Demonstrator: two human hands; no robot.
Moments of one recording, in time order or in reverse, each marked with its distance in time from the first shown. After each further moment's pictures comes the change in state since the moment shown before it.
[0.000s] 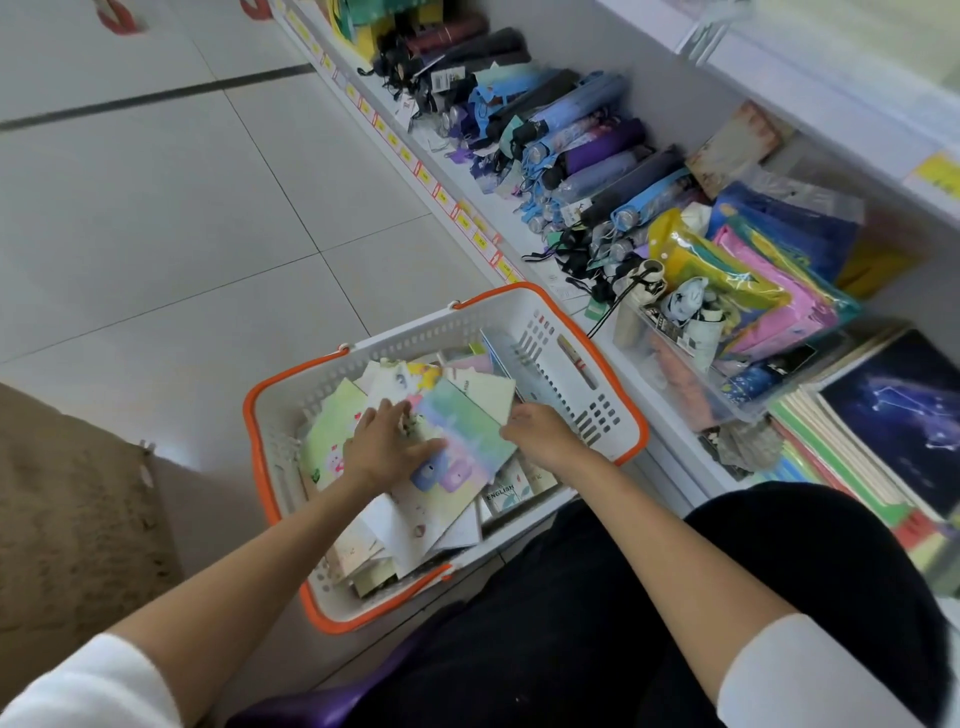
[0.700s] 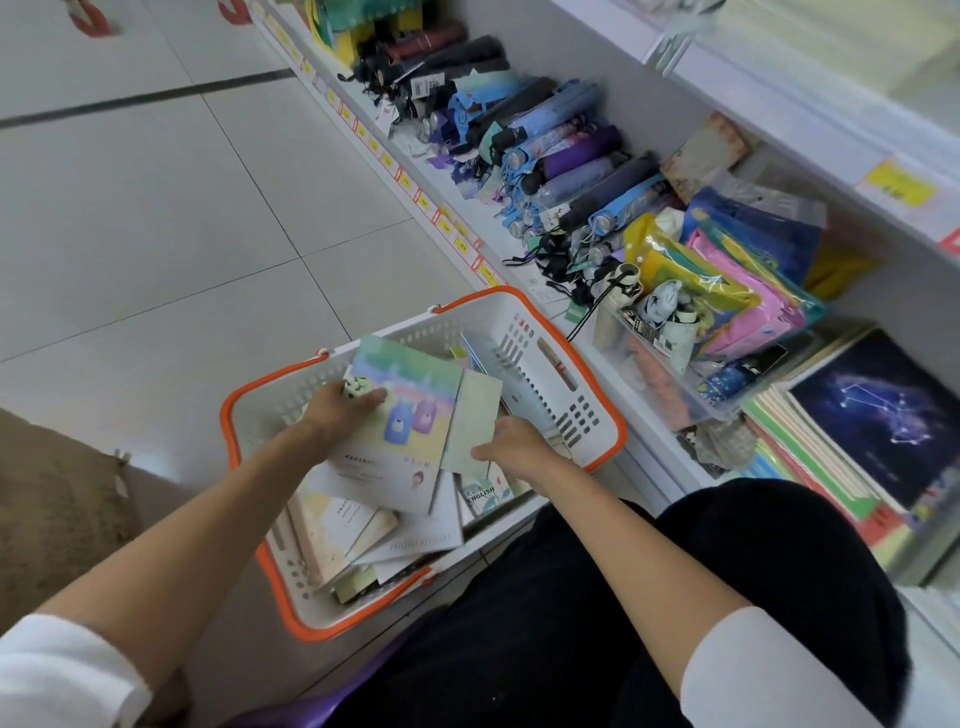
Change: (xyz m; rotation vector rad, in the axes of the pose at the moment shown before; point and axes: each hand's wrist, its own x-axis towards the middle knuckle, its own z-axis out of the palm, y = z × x) left_hand 0.027 0.008 -0.054 -0.563 -0.011 -0.250; right_hand 0.005 0.011 0.009 0.133 -0.072 0.072
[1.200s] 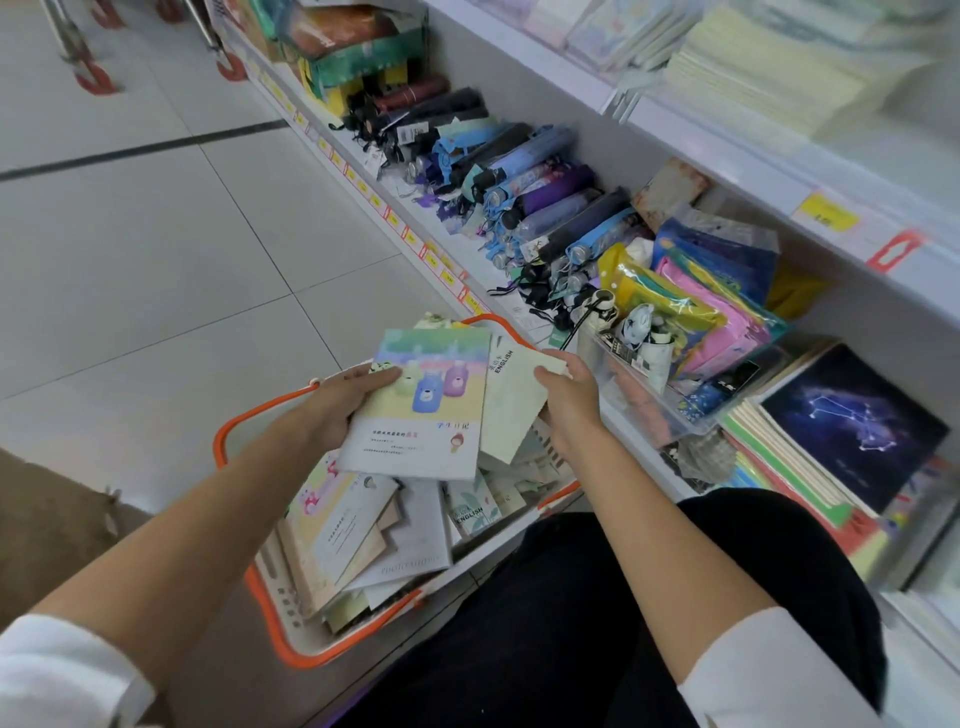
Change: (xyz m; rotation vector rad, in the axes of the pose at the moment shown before) left_hand -0.027 0.077 -0.002 -0.509 -0.379 -0.096; right_hand -0.013 -0.036 -0.069 0.784 0.439 -0.193
